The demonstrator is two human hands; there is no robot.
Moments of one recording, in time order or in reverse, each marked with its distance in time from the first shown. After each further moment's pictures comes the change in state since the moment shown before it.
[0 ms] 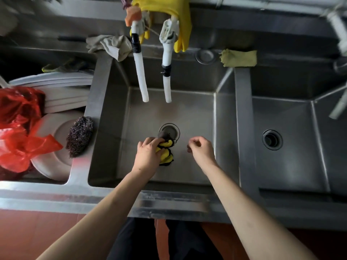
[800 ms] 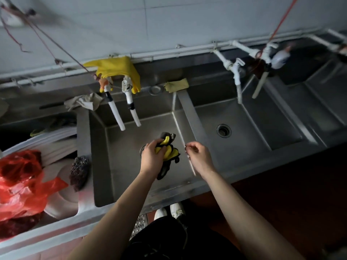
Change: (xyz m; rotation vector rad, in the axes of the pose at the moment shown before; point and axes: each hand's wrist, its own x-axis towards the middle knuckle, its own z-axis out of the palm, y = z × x) left_hand -0.093 0.122 -0.070 -0.451 -0.051 0.152; right_hand -0.185 -0.063 -0.105 0.160 0.238 -0.100
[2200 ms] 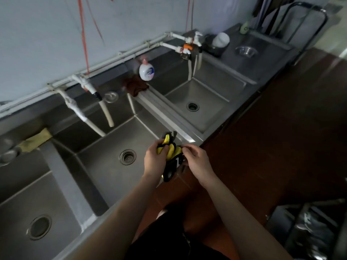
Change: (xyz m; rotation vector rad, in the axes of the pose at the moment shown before) left_hand -0.089 0.264 0.508 -0.045 -0.384 0.175; right_hand 0.012 0.163 -0.508 0.375 0.361 0.030
